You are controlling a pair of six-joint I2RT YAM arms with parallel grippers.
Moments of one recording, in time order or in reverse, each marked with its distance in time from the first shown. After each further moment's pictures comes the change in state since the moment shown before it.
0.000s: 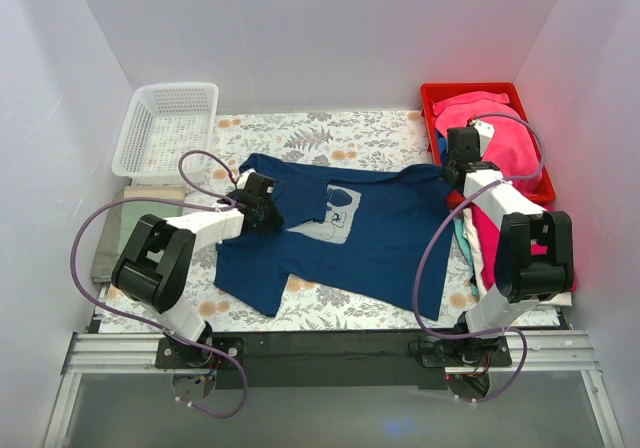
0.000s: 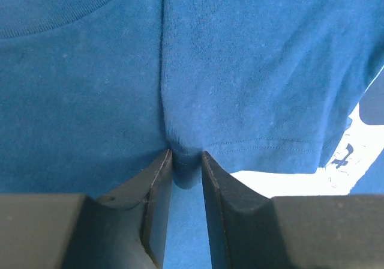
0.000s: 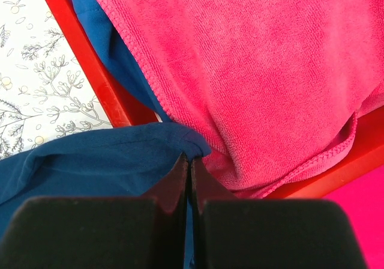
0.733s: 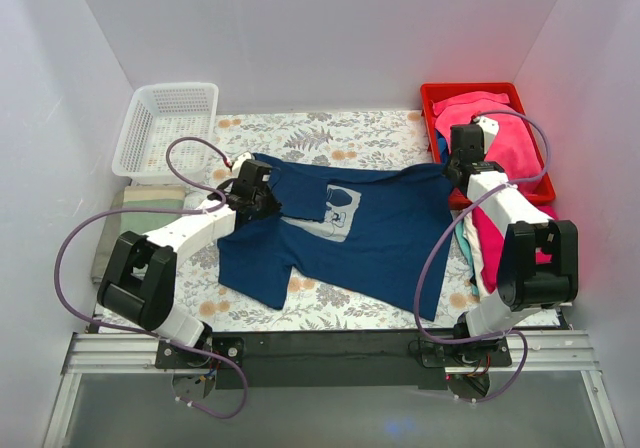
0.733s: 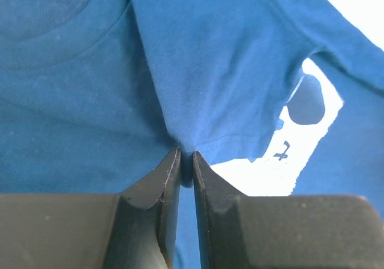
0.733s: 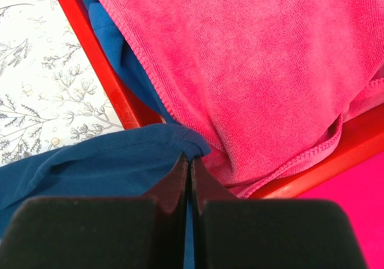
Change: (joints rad) left arm -0.005 -0.116 0.079 -0.081 -0.039 0.024; right arm 0.000 -0.055 0.000 -0.011 0.000 0.000
